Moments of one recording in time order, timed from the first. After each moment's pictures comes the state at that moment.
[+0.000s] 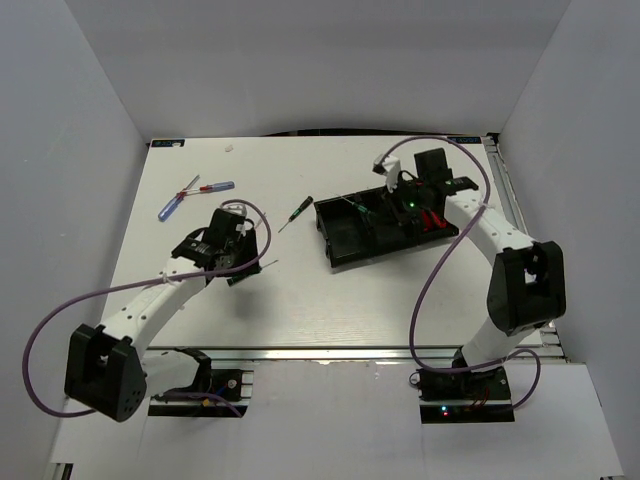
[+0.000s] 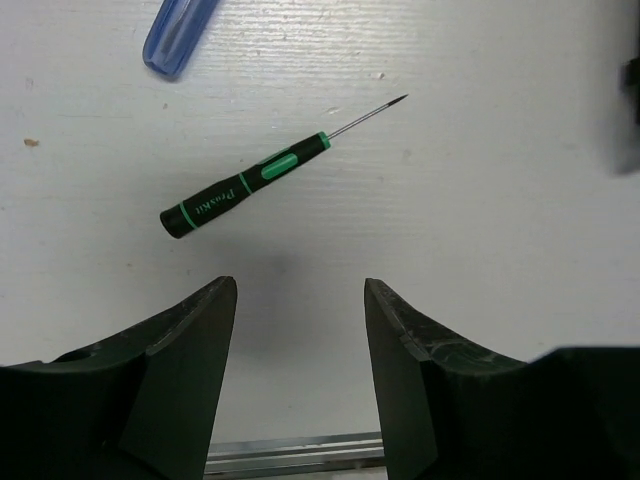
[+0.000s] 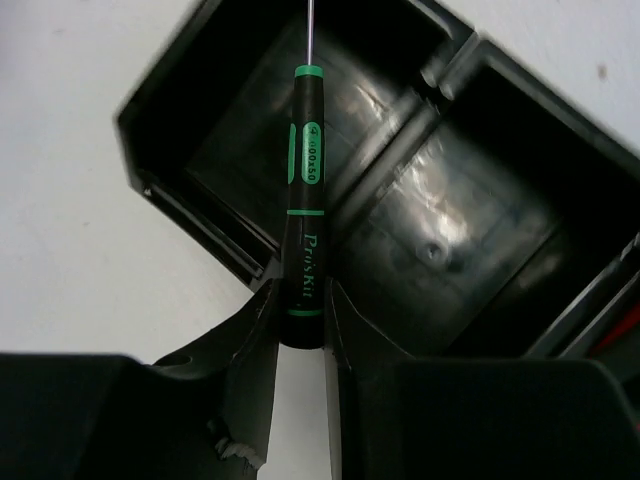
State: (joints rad) left arm -0.40 1.16 0.83 -0.63 -0.12 -0.44; right arm 0.31 1.67 1.33 -0.56 -0.63 -0.48
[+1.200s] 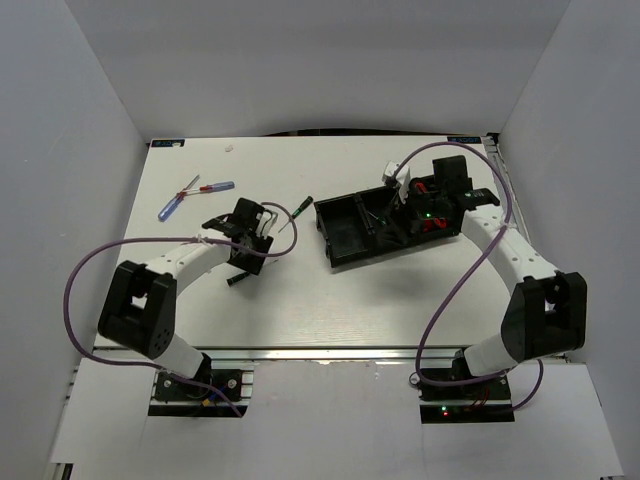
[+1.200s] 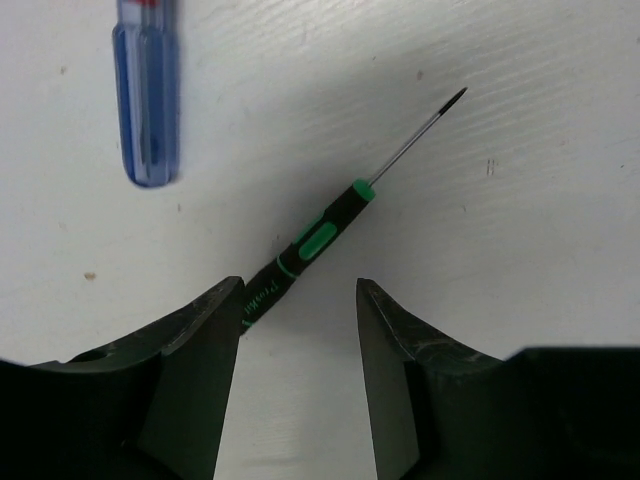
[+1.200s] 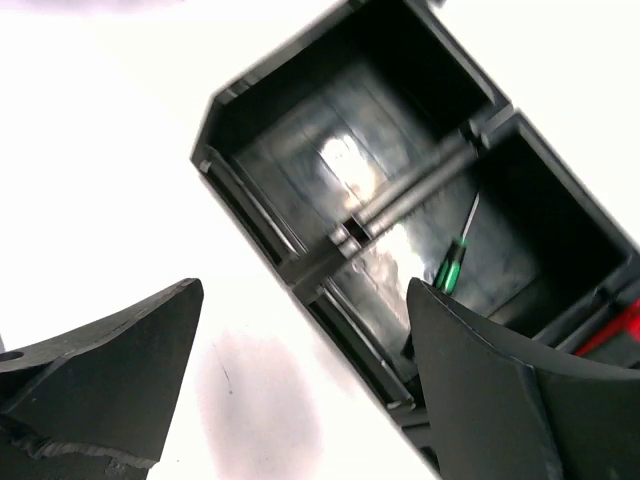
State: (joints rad) left arm -0.40 1.50 0.92 -0.57 -0.14 0.02; right arm 0.25 1.49 1.18 -0.54 -0.76 -0.67
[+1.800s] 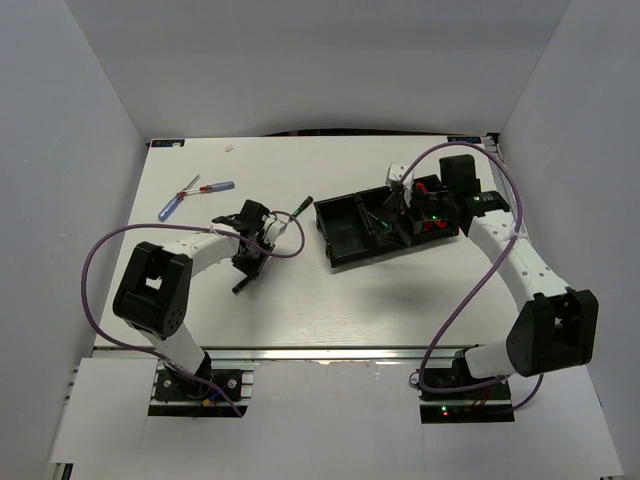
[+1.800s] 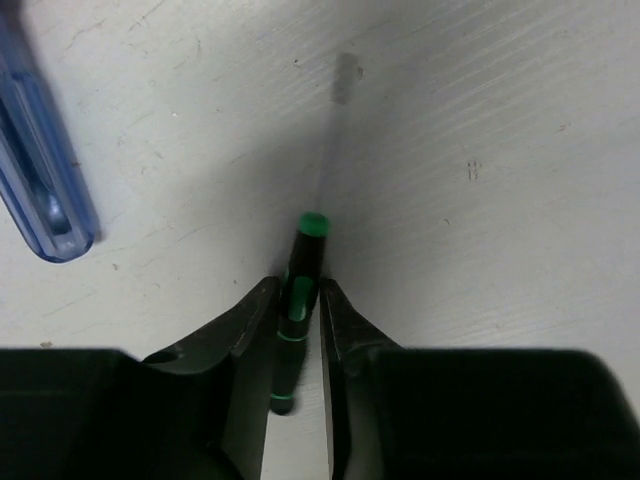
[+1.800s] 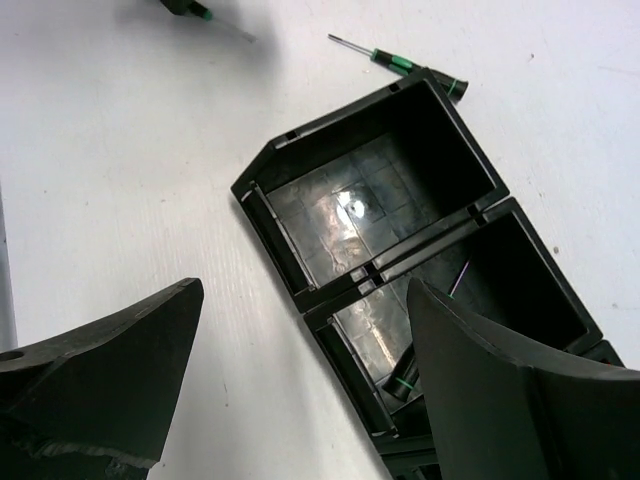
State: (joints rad) left arm -0.39 1.66 0.97 -0.58 -0.04 0.17; right arm 0.25 1.39 1.18 -0.59 -0.89 -0.80
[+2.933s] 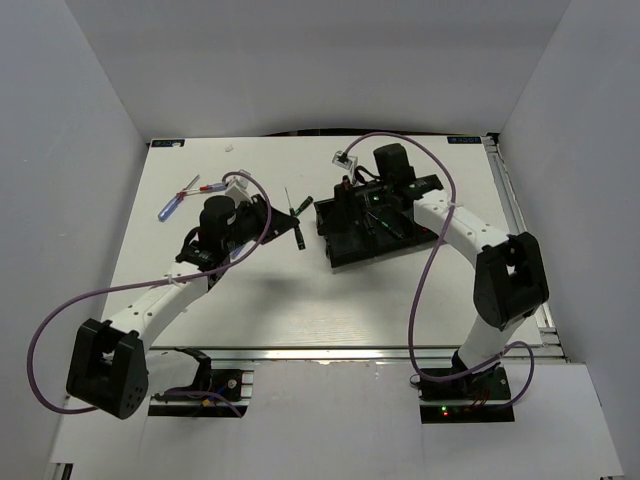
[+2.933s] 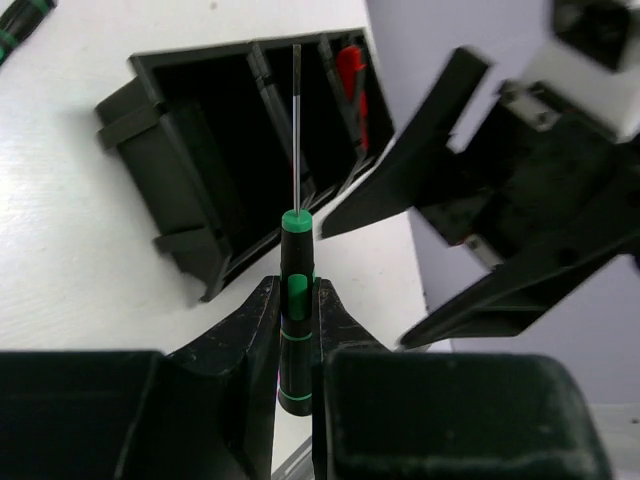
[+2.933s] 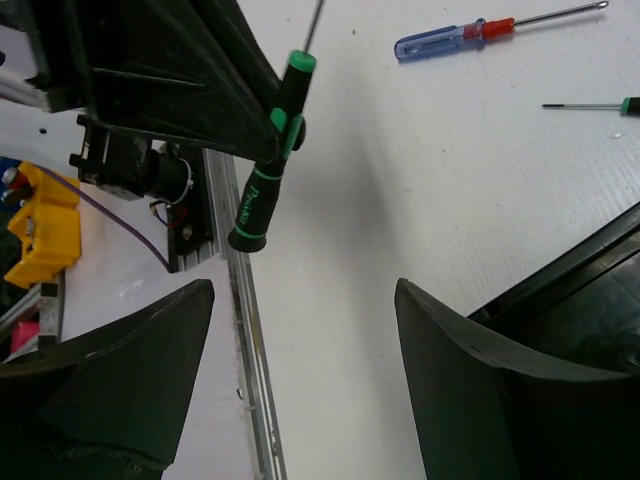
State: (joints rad) left arm -0.38 1.19 0.73 0.18 0.37 -0.84; right arm 0.51 1.72 1.37 -0.31 -1.01 0.06
